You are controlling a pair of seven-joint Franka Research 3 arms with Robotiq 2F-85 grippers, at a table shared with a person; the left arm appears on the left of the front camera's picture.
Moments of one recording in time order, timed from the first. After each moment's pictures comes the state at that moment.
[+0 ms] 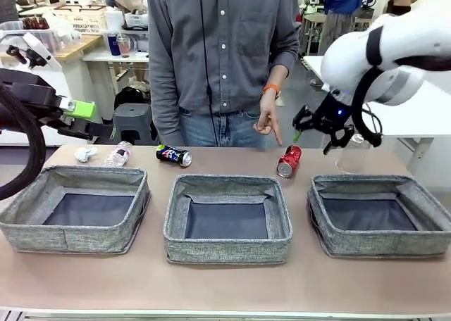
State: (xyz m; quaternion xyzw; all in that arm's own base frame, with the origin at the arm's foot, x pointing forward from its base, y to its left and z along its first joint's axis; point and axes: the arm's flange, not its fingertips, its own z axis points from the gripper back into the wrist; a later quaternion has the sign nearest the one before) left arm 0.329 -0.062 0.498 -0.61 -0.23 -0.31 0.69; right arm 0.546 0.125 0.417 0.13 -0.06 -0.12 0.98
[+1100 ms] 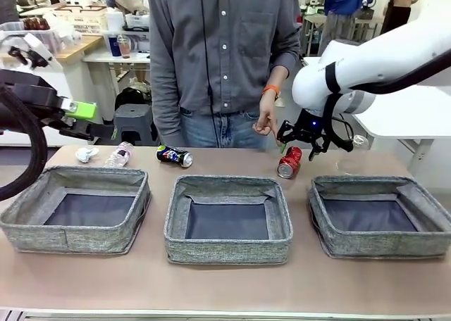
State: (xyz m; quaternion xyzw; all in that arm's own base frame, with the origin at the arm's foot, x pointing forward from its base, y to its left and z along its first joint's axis) left arm 0.329 -0.062 0.498 -0.61 -0.23 -0.31 0.69; right arm 0.623 0.150 0.358 0.09 -0.05 -0.12 0.99
